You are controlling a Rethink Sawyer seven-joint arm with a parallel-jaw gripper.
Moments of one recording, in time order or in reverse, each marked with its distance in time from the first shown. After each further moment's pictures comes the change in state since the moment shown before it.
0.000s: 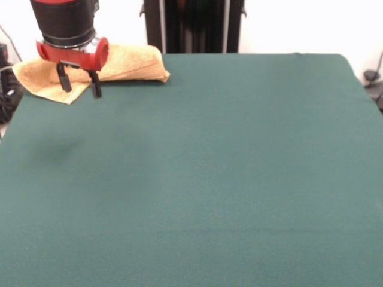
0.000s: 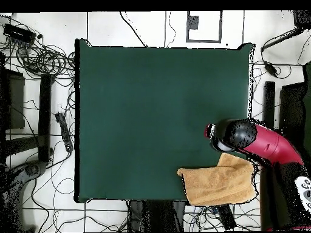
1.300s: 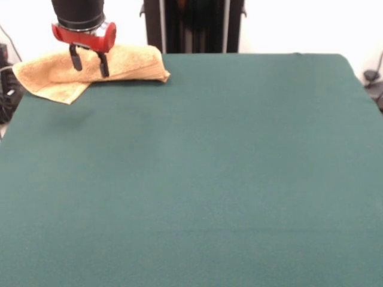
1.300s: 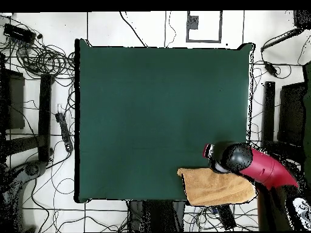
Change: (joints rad) arm -0.015 -0.037 -0.078 0.188 0.005 -0.120 0.000
